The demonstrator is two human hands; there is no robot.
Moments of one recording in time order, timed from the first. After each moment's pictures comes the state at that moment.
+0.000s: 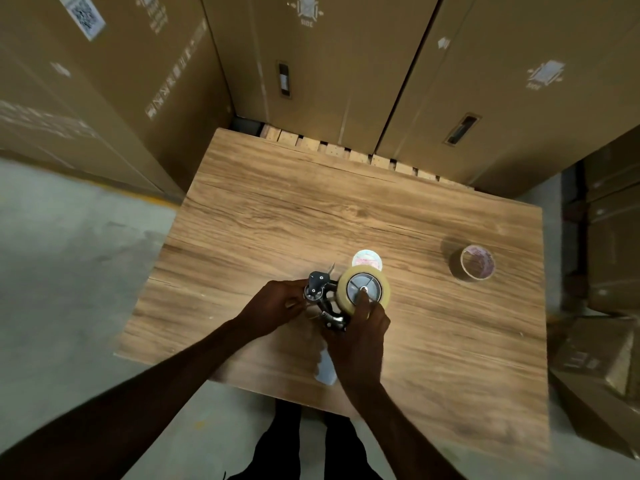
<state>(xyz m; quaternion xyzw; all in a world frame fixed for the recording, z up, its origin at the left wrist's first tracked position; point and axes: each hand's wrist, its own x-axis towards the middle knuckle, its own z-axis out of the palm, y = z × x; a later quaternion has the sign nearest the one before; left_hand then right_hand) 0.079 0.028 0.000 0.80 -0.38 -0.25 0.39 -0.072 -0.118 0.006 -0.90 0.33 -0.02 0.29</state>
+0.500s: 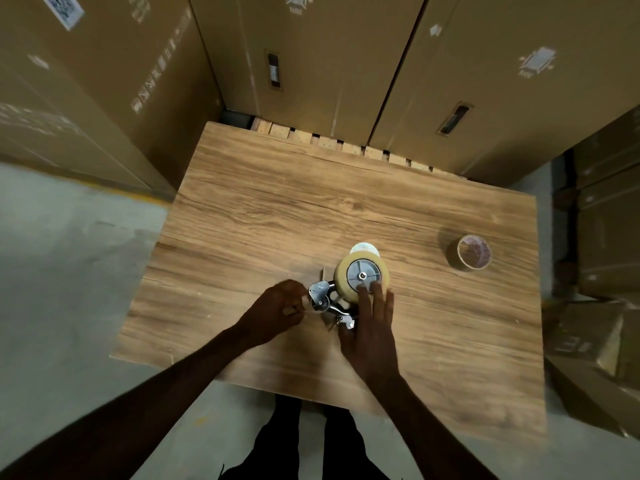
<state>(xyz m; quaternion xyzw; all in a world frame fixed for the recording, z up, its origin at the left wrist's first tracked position) 0.063 0.043 -0.034 0.80 -0.32 -0.28 0.42 -0.094 -0.154 -0.027 -0.94 0.20 0.00 0.26</state>
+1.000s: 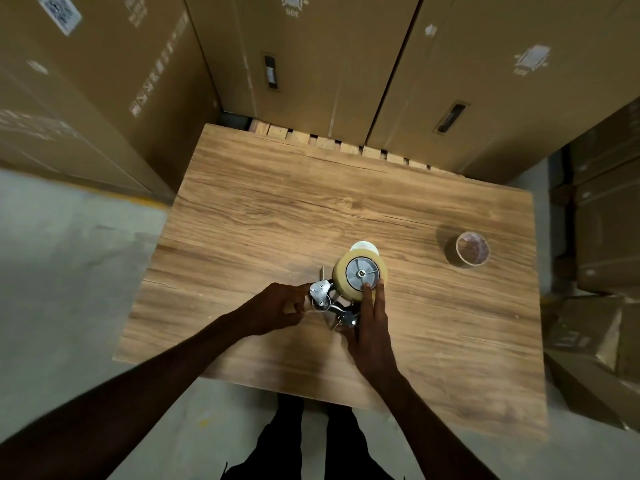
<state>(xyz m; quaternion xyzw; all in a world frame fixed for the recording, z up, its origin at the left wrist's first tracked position) 0.082 0.043 -0.022 0.78 -0.39 -0.34 0.36 -0.100 -0.152 -0.035 -0.90 0.21 -0.04 0.37</state>
